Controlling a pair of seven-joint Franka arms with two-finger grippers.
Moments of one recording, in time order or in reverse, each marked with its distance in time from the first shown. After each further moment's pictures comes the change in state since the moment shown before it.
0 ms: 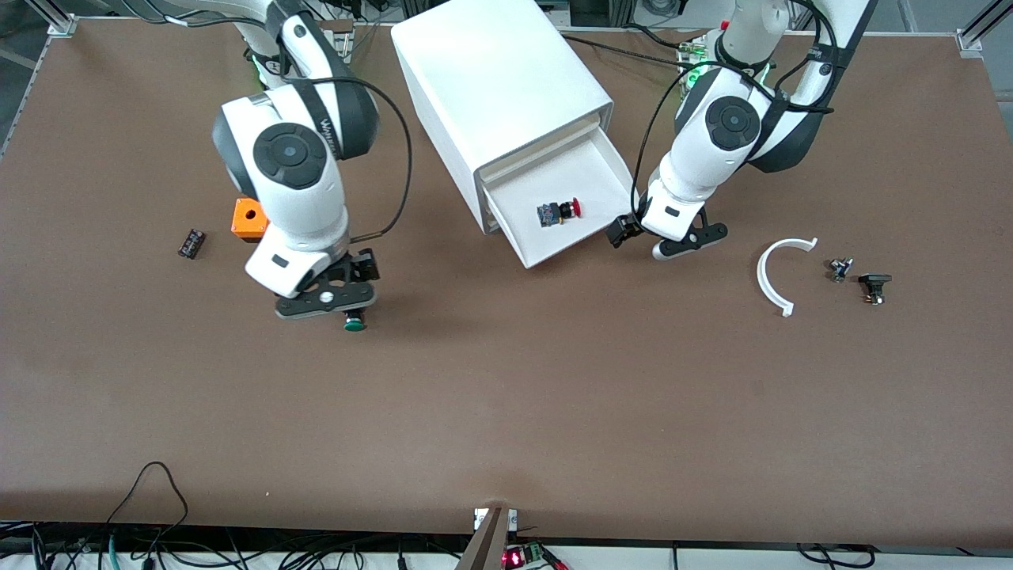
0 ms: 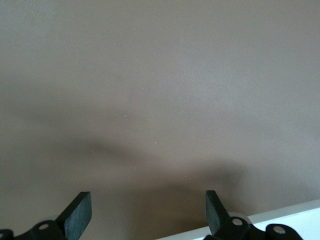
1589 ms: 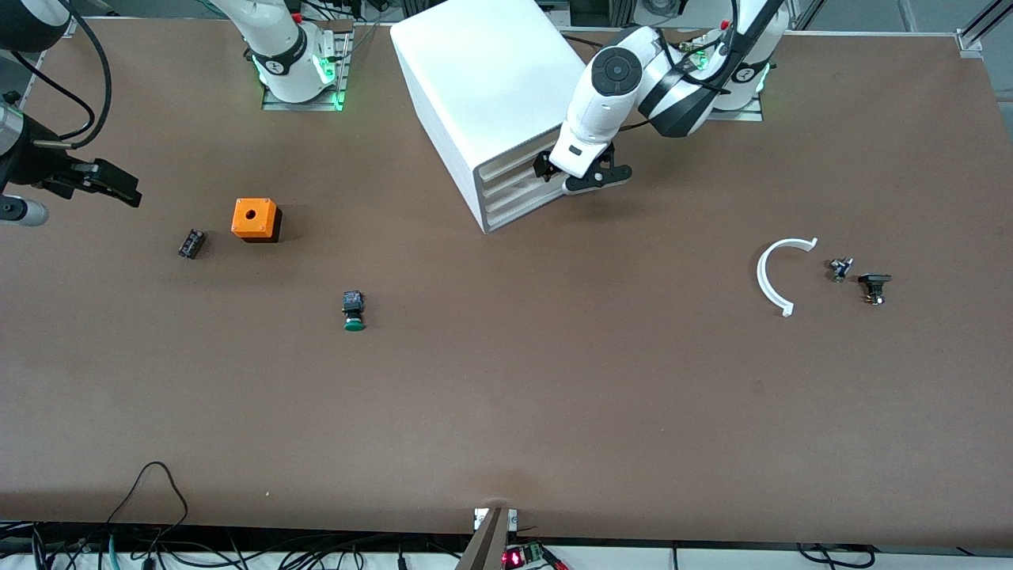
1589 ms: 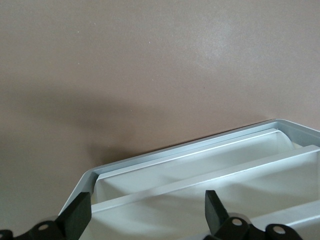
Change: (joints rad) left arm -0.052 0.034 -0.280 -0.078 0.000 -0.002 -0.235; right arm -0.362 -0.419 -0.130 -0.191 0.251 -0.232 -0.309
